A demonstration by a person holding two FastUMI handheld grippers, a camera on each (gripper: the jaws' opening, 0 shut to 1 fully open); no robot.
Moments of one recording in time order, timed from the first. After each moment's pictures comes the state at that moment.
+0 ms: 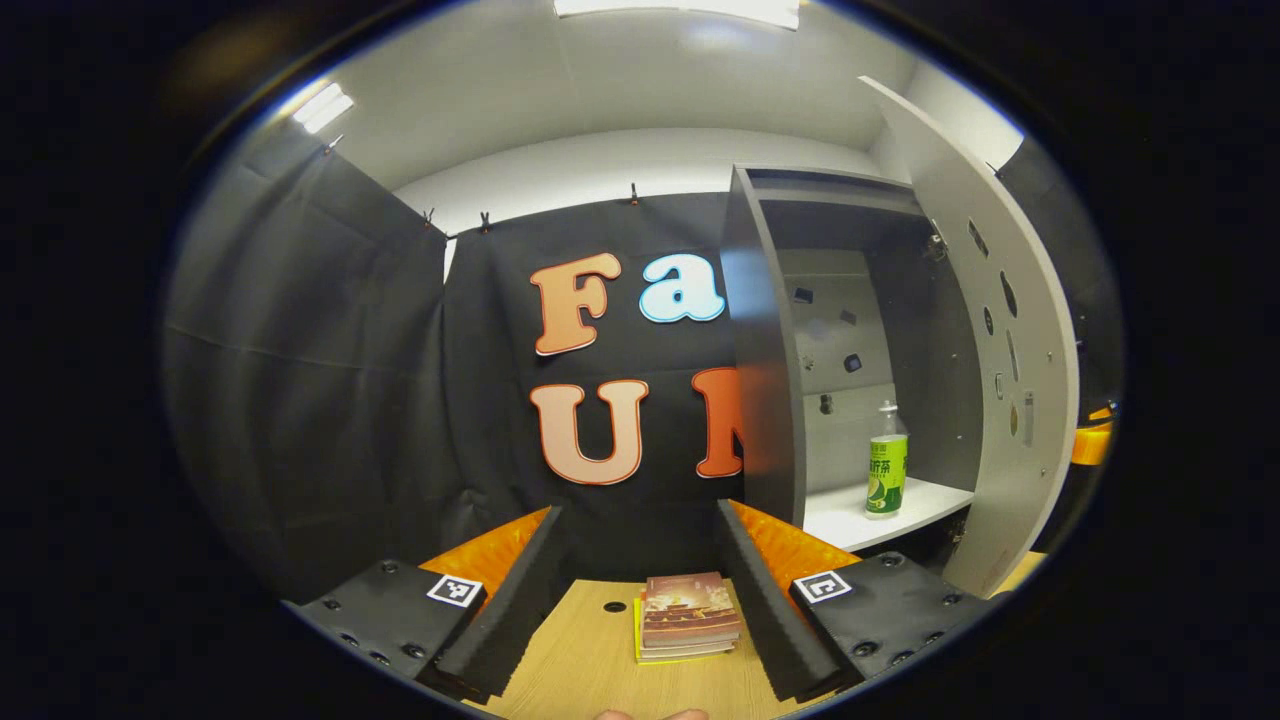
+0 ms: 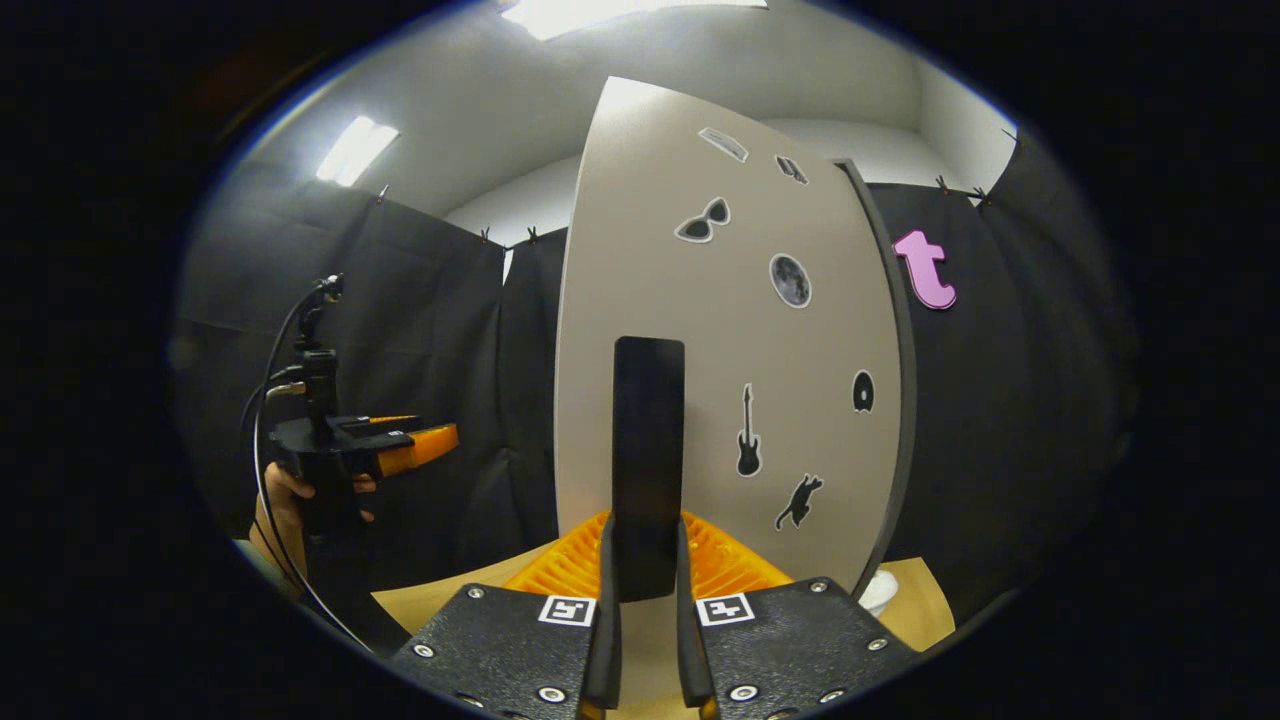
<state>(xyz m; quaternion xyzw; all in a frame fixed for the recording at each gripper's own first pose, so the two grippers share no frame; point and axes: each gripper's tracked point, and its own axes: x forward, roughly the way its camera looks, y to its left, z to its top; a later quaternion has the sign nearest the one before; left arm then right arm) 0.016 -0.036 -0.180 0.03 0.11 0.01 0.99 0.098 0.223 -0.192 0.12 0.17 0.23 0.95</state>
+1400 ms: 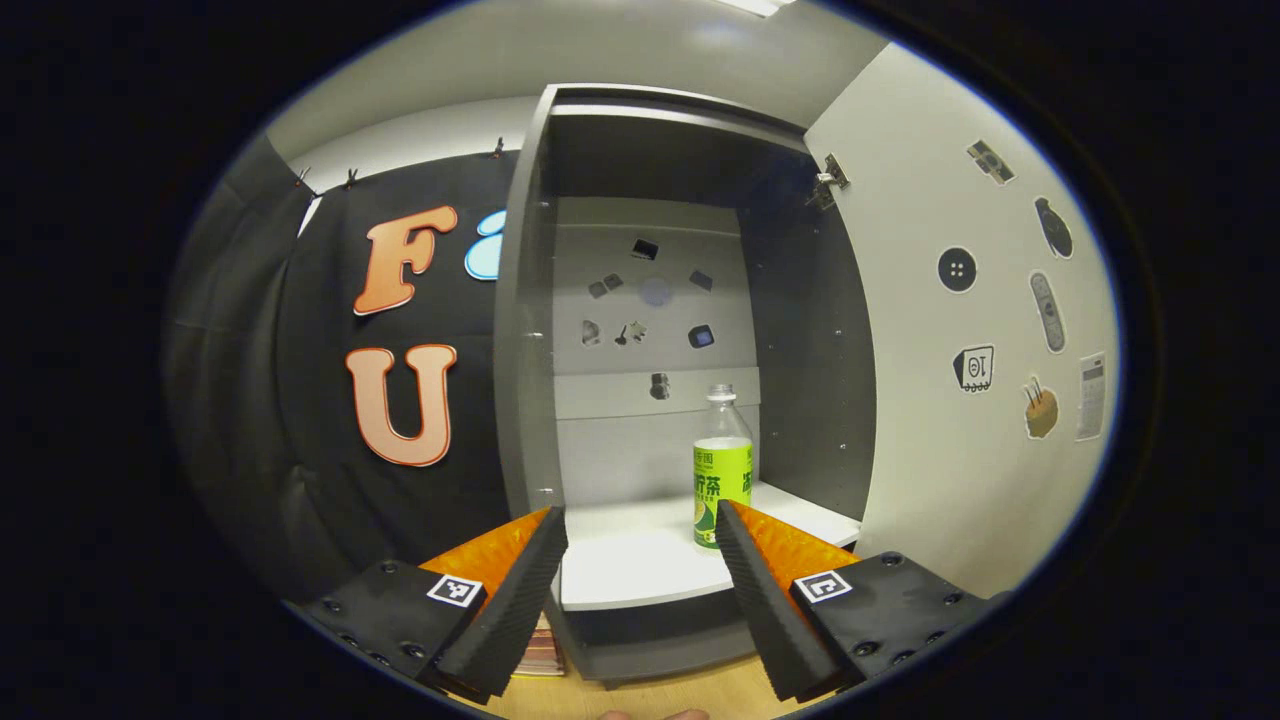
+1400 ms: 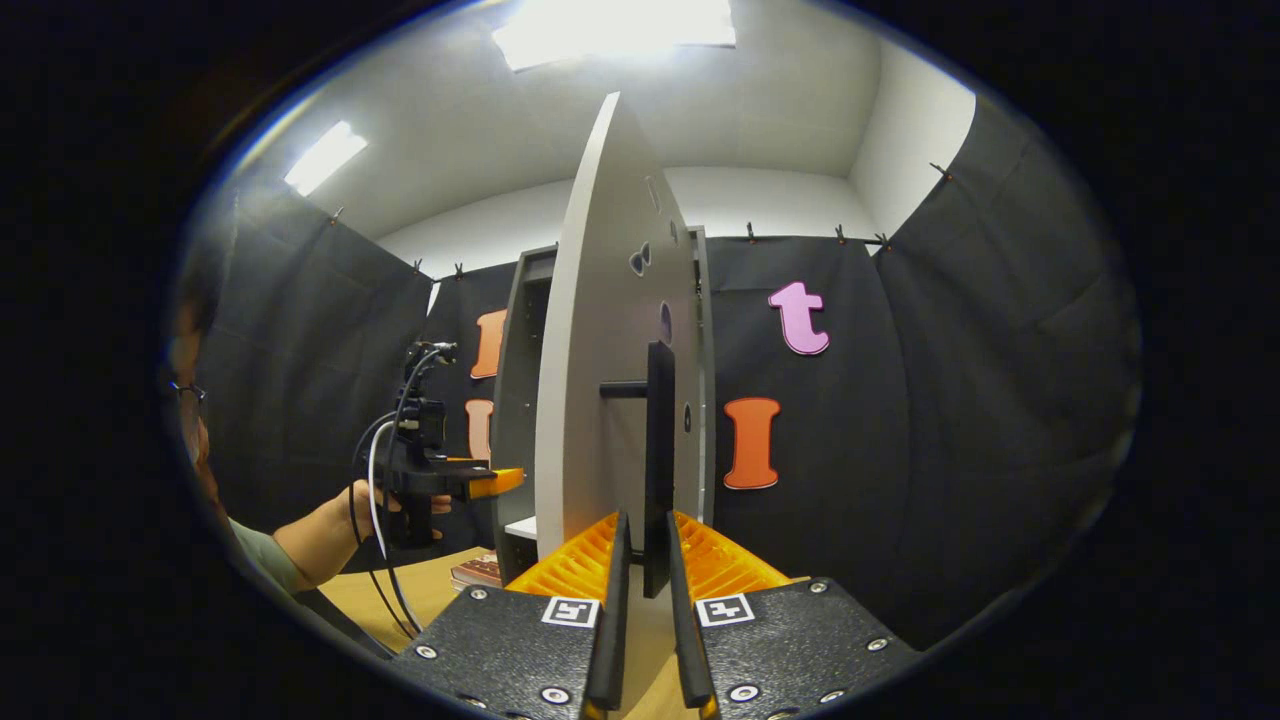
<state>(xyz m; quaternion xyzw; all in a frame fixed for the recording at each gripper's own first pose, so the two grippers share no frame) 0.120 -0.286 -0.267 -0.02 0.15 -0.15 0.98 0.093 0.107 -0.192 0.10 0.11 0.11 0.98</state>
